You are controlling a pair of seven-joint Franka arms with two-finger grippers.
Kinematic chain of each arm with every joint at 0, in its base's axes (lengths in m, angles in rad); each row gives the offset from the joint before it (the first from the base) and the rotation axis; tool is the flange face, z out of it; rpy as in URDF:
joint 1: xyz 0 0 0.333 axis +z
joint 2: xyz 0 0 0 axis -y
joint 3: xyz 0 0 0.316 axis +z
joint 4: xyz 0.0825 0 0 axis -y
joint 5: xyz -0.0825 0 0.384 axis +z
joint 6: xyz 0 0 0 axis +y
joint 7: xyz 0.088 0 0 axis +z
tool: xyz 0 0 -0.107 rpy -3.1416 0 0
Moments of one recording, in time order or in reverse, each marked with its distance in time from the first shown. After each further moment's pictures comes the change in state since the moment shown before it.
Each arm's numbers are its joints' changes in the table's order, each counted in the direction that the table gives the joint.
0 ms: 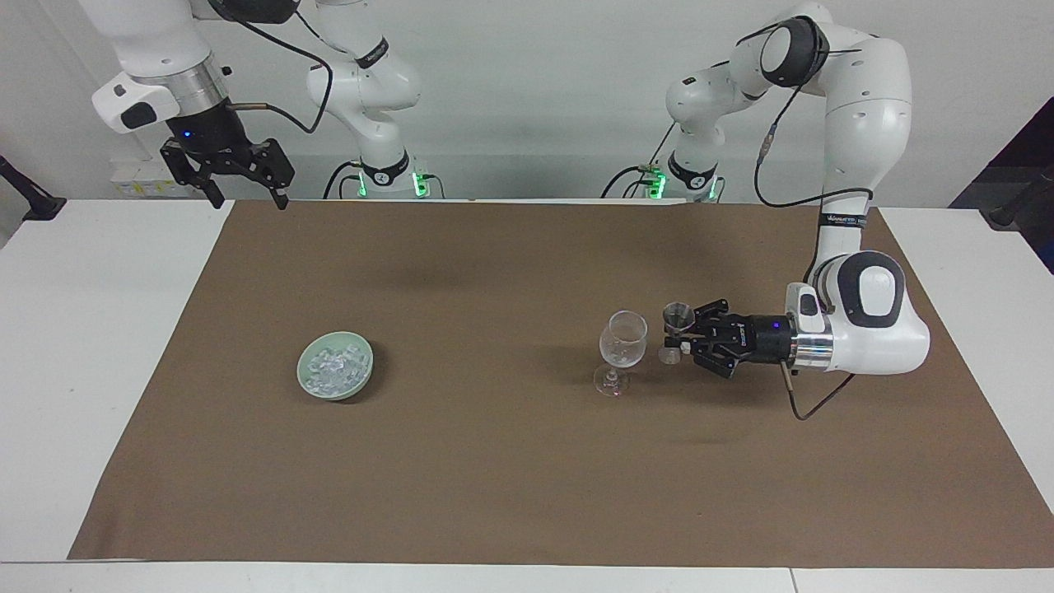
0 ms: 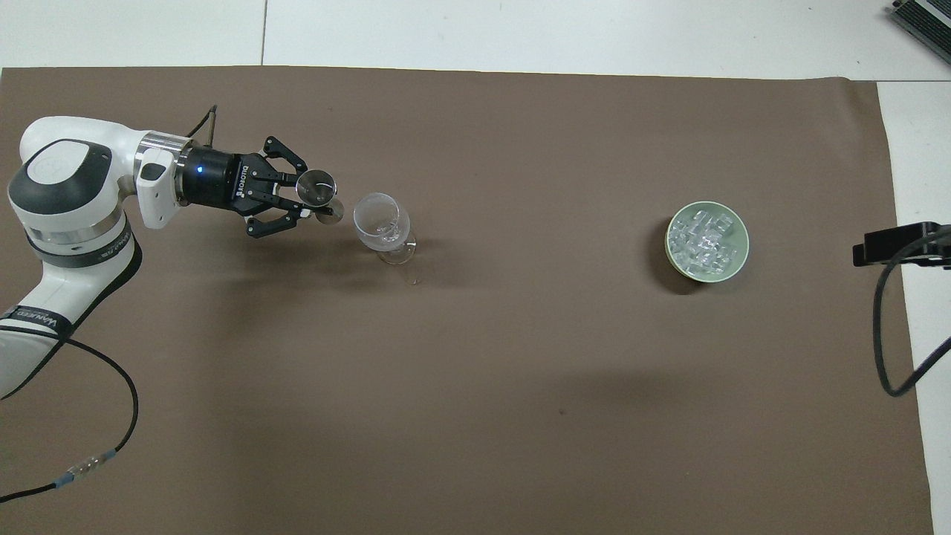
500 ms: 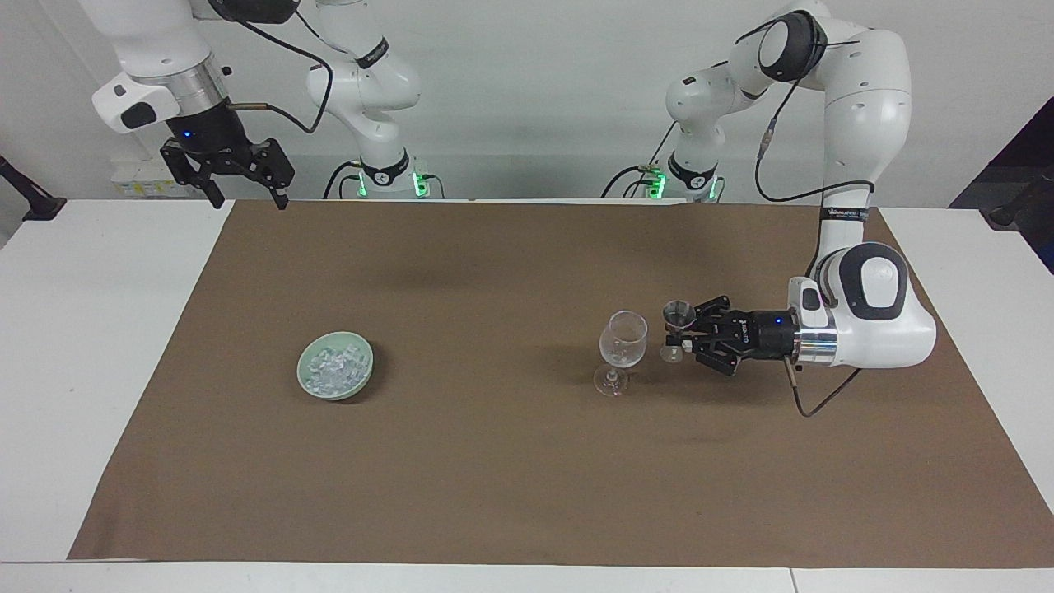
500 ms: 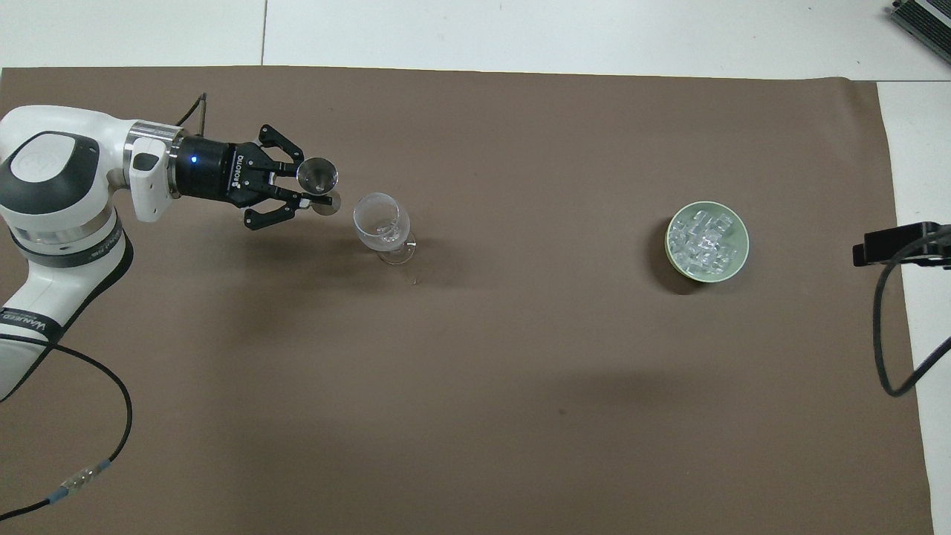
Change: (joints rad) left arm -0.035 0.061 0.029 -0.006 0.000 -0.054 0.060; right arm 0.000 0.000 0.000 0.000 0.000 0.000 0.000
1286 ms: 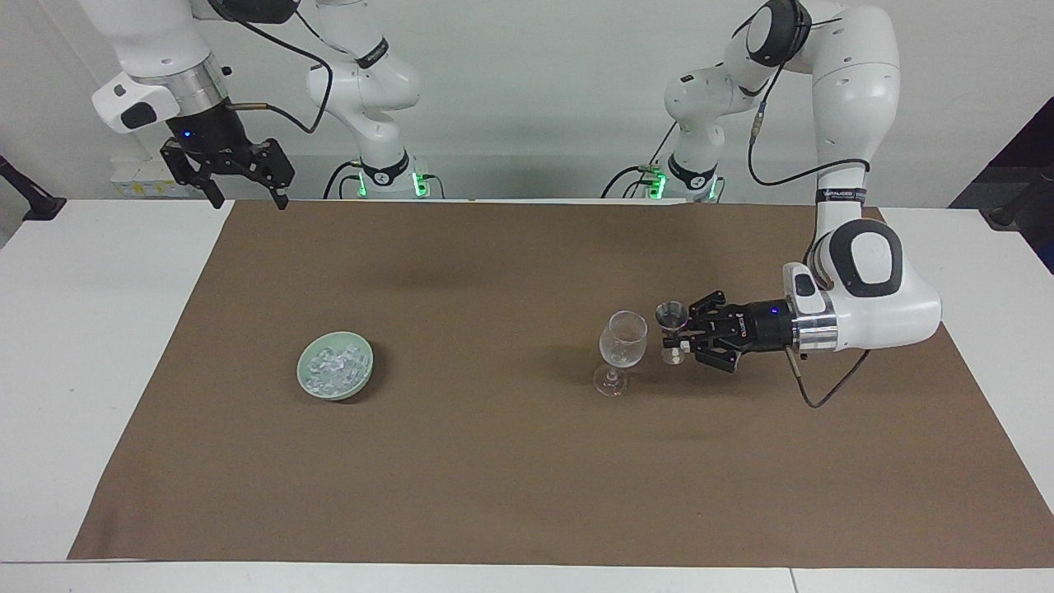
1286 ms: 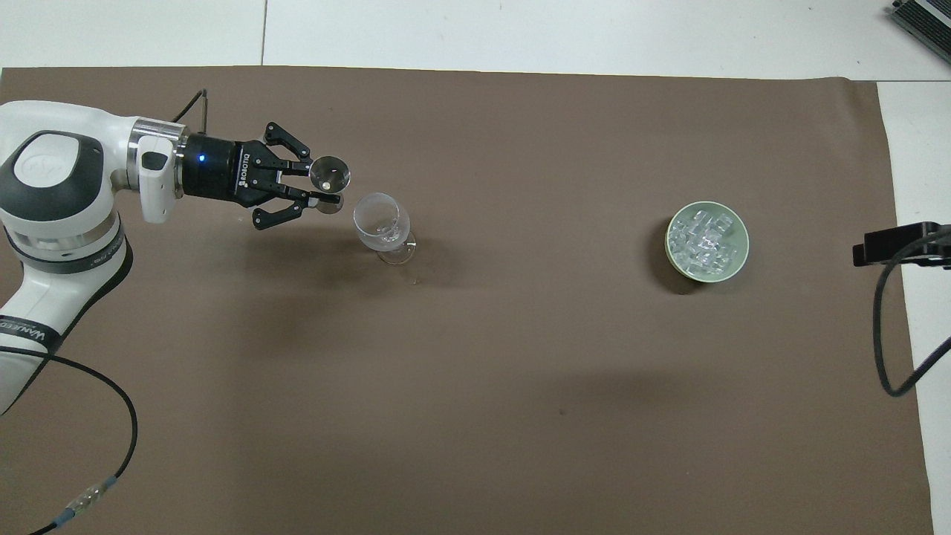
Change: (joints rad) left arm -0.076 0.072 0.060 -0.039 0.014 -0.073 0.031; right arm 0.000 0.000 0.000 0.000 0.000 0.000 0.000
